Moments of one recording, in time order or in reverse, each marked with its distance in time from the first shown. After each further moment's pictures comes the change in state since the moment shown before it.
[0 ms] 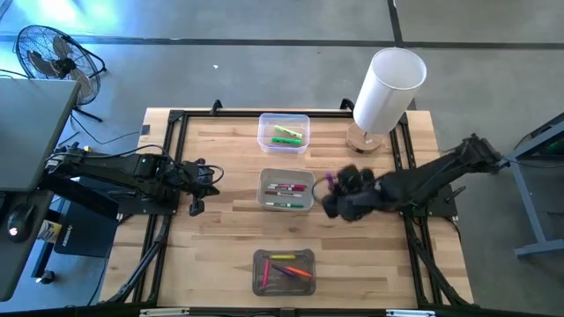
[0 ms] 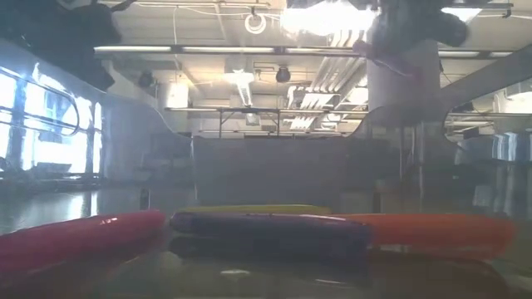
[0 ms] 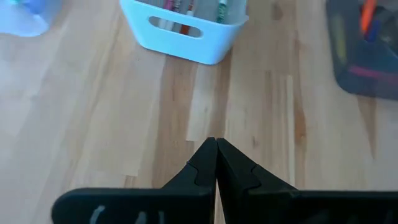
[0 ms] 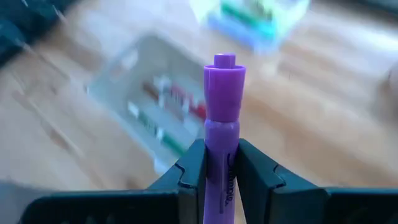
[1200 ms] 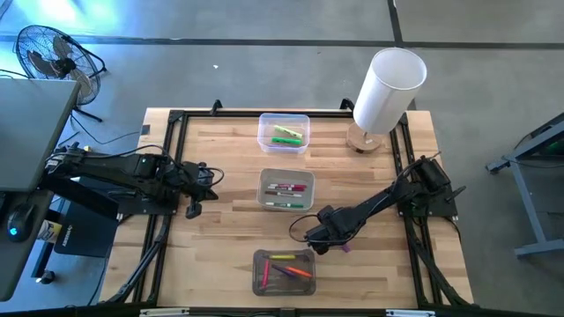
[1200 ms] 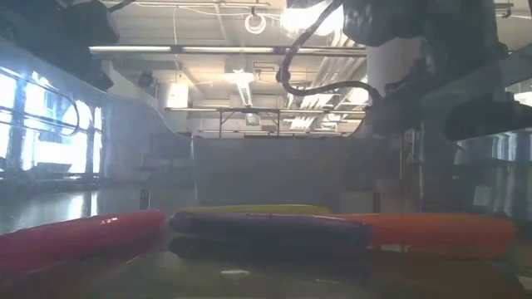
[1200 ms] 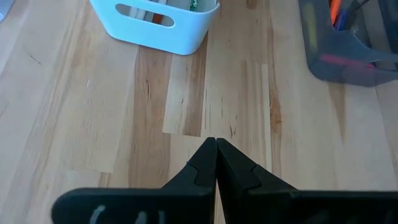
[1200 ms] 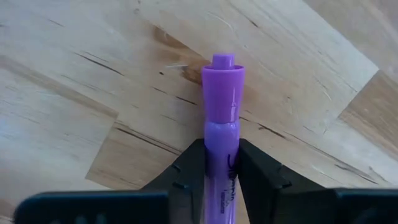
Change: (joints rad) left arm 0.000 0.000 0.000 -0.010 0.094 0.005; right arm 0.036 0.565 0.009 0.058 -0.663 0.183
